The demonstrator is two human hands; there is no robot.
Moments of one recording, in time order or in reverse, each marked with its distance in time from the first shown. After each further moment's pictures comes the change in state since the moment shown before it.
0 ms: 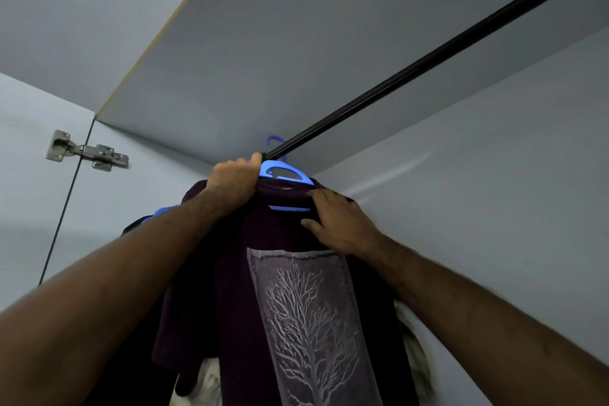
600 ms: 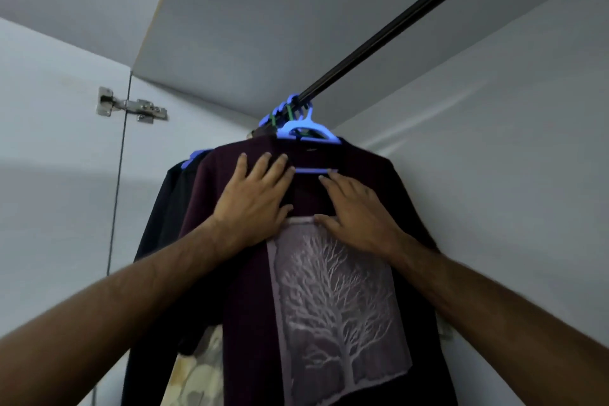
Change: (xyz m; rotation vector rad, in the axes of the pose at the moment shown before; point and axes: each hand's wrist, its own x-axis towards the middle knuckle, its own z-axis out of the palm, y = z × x) left_hand -0.135 0.016 -0.008 0.181 -0.060 0.265; right_hand -0.054 -0.019 0.059 -0.008 -0.003 -0.081
